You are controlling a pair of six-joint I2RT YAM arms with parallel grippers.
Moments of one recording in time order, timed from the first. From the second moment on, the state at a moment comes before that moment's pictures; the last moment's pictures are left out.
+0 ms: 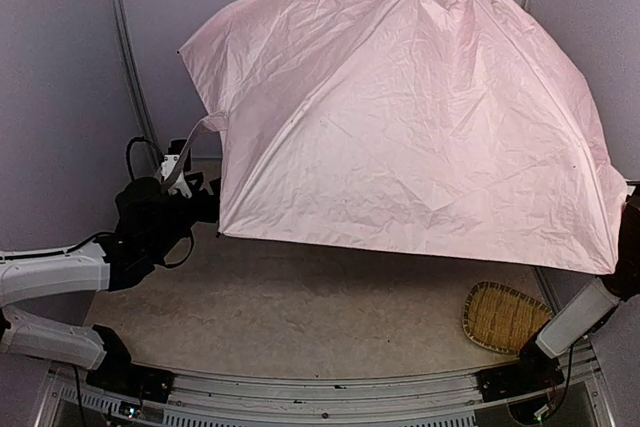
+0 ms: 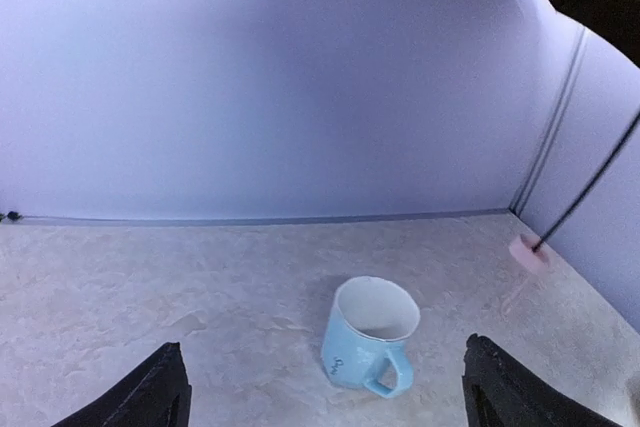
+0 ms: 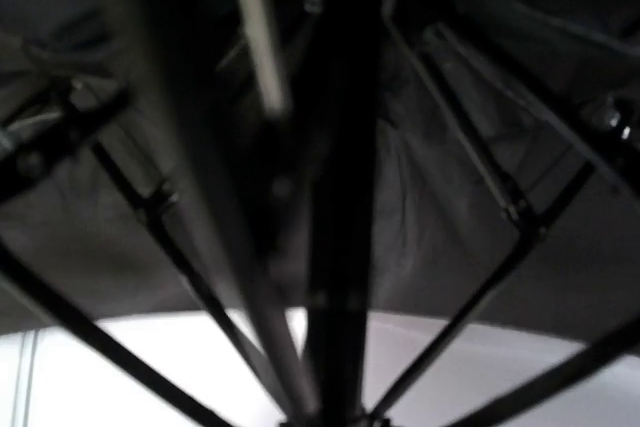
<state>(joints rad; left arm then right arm) -0.69 1.12 0.55 0.54 -0.32 -0.21 0.55 1.54 1.38 0.88 -0.04 -0.11</state>
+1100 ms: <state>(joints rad) -0.65 1.02 0.50 0.48 -0.31 -0.23 0.51 1.63 0.83 1.37 -0.15 0.02</state>
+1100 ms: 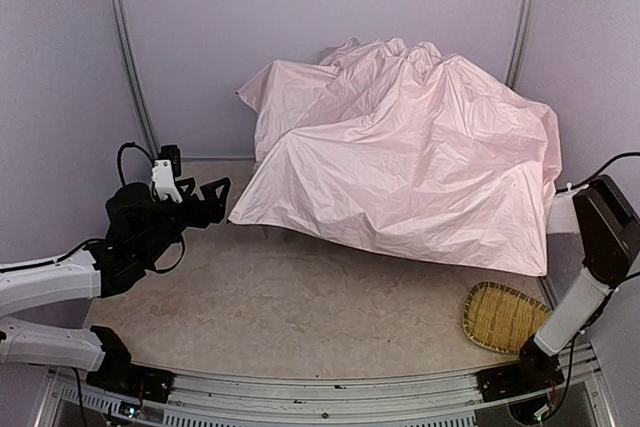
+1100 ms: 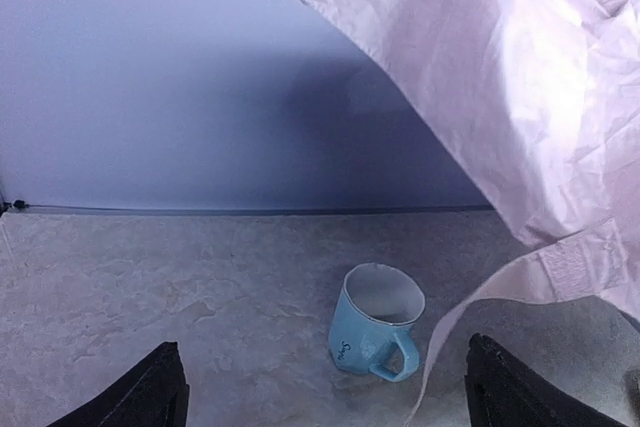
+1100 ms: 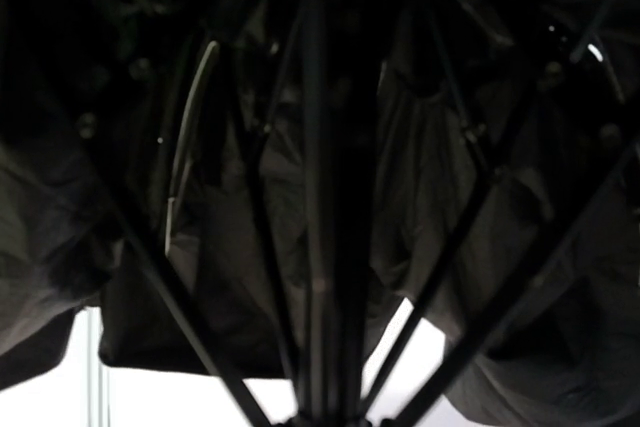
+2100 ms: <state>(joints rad) -0.65 0.95 0.50 0.45 -0.34 -0.17 0.68 1.54 0.16 1.27 -0.51 -0.09</state>
